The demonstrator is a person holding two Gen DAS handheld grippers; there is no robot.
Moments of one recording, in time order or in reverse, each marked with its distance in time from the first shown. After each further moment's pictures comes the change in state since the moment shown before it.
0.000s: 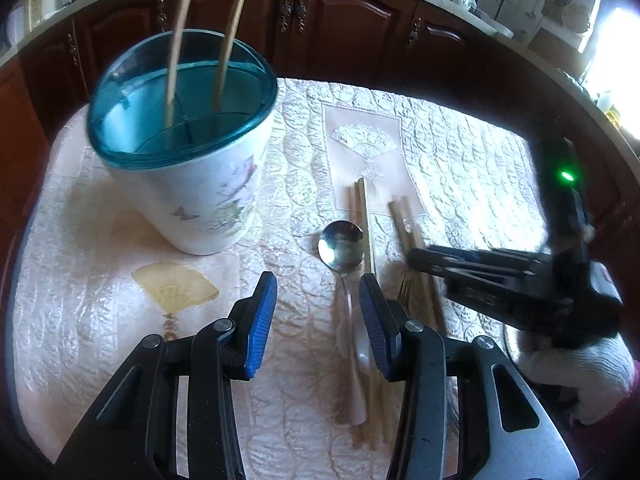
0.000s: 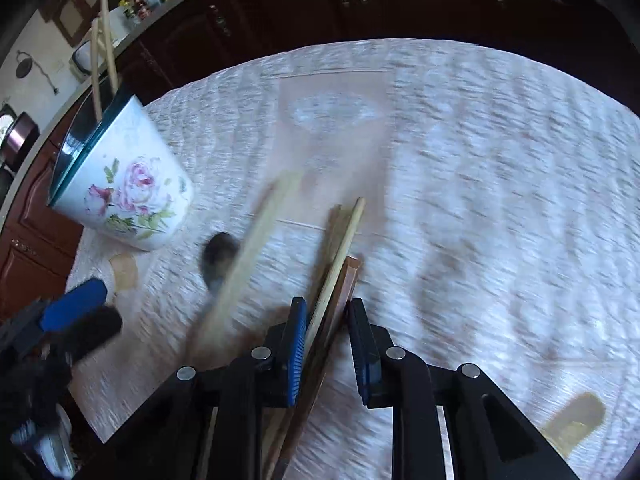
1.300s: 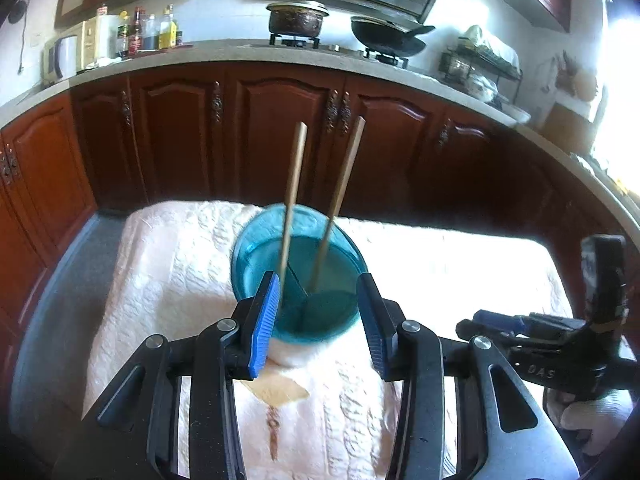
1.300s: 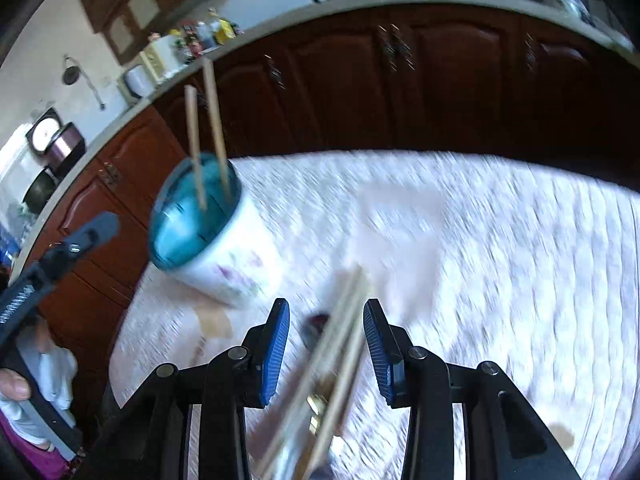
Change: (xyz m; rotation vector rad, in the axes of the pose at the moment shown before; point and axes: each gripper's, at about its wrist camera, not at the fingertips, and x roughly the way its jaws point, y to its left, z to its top) left arm -0.096 0.055 0.050 -0.065 -0.300 0.085; right arm -0.081 0.031 0.016 -0.060 -0.143 0.119
